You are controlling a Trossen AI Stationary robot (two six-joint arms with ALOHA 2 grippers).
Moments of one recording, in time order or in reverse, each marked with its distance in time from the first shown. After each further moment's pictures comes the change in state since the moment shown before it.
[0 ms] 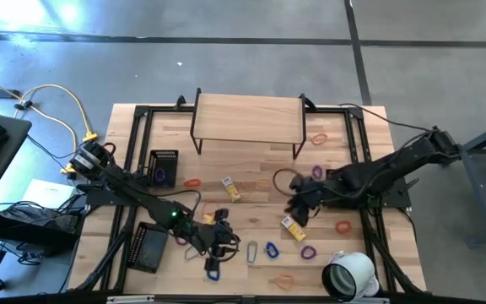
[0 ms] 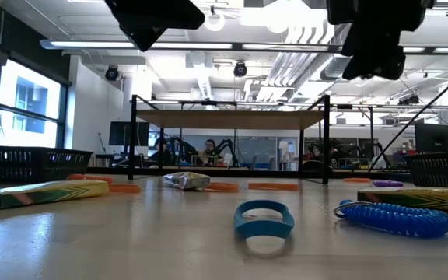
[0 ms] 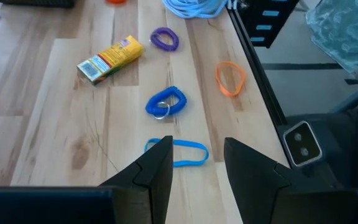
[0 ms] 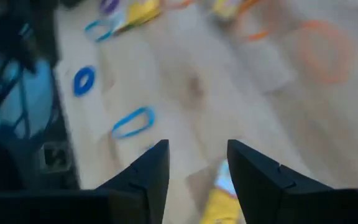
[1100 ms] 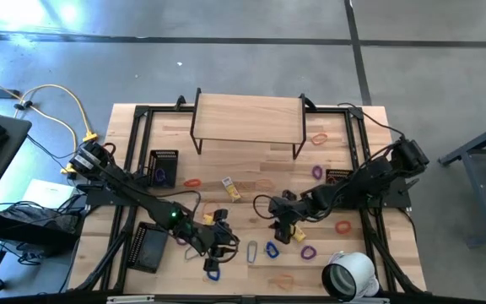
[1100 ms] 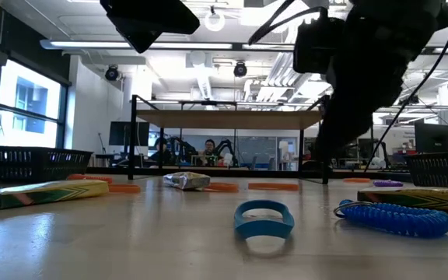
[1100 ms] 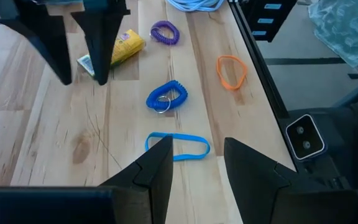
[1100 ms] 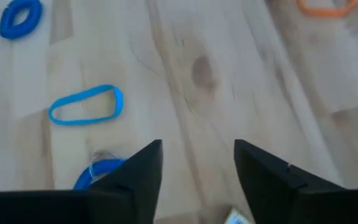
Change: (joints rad) left arm -0.004 0.000 0.000 -0.022 0.000 0.000; right arm 0.029 0.382 0.000 0.299 0.041 -0.222
